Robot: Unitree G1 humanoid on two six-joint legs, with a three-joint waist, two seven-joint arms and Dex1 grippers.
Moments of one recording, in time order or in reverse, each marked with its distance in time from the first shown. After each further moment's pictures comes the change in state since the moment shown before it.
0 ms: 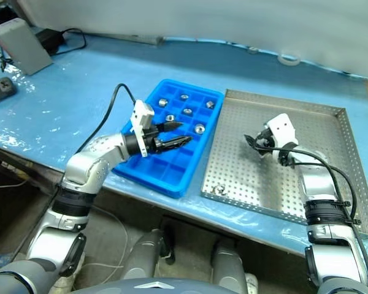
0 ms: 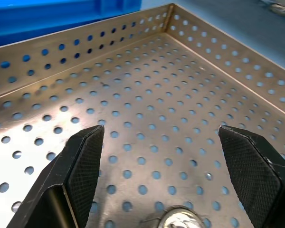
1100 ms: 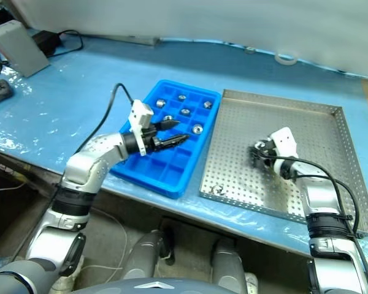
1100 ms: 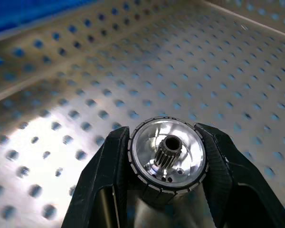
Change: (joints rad) left arm 0.021 0.044 0.074 -0.017 0.021 -0.006 0.036; right arm 0.072 0.037 0.024 -0.157 0.118 0.142 0.138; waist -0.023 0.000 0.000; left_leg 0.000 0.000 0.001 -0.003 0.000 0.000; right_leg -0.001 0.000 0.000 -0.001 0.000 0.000
